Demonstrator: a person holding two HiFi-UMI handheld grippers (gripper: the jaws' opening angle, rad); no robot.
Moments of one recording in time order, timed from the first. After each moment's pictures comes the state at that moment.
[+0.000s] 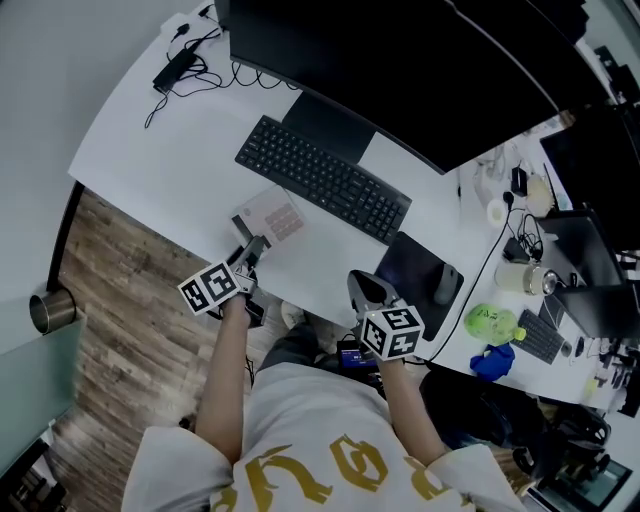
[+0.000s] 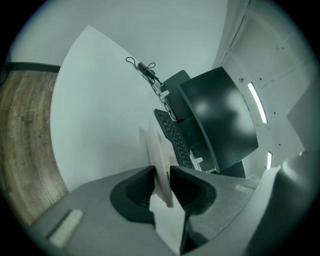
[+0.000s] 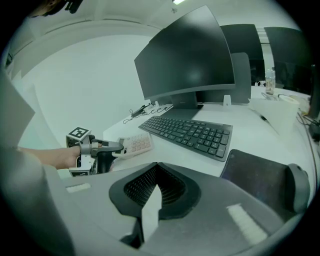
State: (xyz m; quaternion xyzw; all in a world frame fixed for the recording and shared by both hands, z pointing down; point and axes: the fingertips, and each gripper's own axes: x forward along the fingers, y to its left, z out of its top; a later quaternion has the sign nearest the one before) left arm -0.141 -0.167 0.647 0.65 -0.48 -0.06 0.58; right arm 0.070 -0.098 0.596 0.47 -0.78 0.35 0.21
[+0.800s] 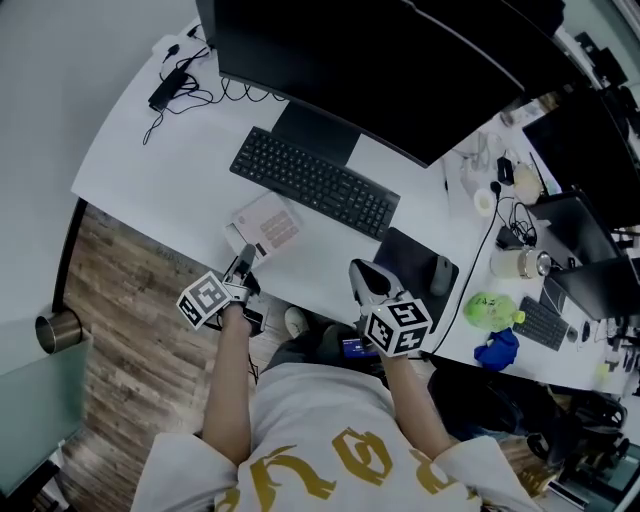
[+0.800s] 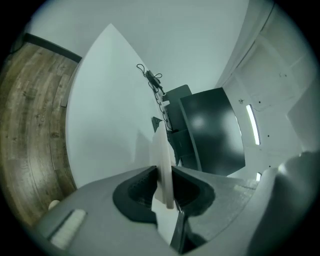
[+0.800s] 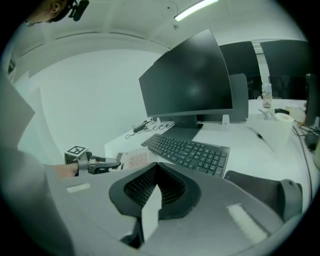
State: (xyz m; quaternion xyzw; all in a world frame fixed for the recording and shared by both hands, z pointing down) left arm -0.148 -0.156 0.620 0.63 -0.47 -0.16 0.60; right arm 0.072 -0.111 0.544 0.50 -0.80 0.30 0.15
